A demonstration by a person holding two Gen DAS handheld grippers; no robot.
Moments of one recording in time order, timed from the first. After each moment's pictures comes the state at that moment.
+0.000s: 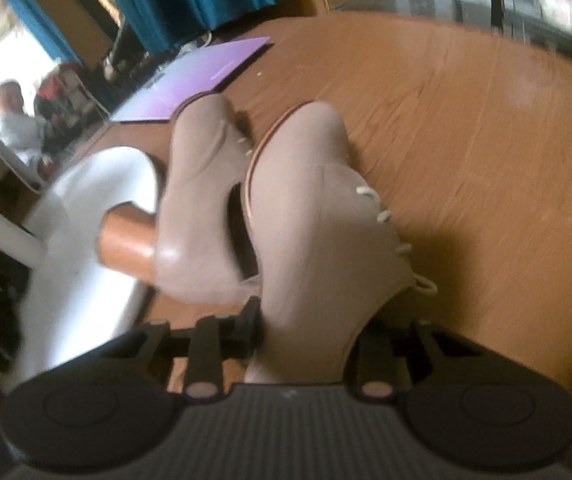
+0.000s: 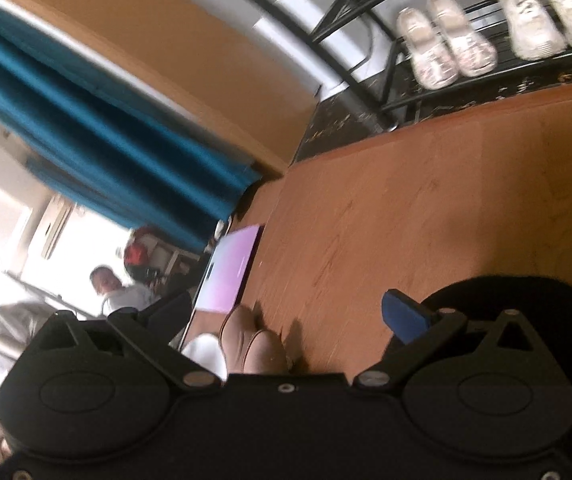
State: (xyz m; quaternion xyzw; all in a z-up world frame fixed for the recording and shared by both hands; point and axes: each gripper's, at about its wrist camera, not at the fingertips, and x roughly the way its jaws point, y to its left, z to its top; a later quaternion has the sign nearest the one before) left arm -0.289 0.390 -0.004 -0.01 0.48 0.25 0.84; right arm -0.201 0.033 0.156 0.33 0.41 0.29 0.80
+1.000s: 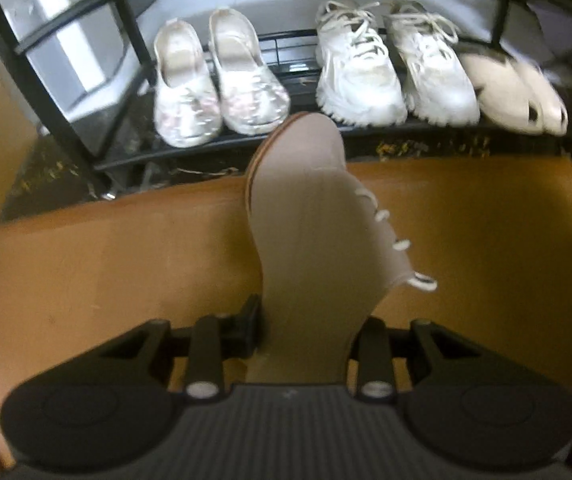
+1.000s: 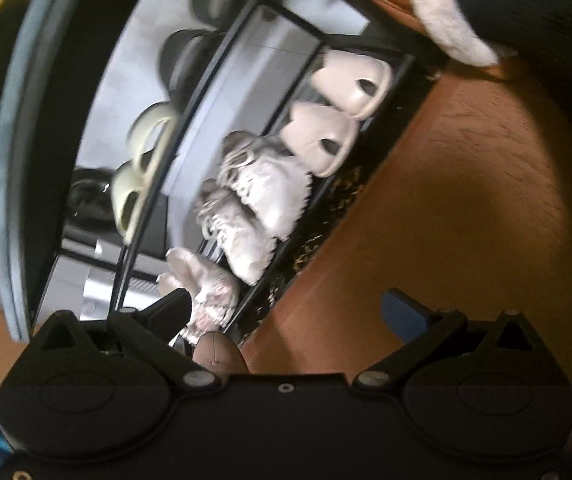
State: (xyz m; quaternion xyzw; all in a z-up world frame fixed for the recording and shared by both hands) left arm 0.004 0.076 0.066 0.10 0.51 -0.09 0.85; right arm -0.144 -0.260 0.054 0.55 0.28 -0.06 0.78
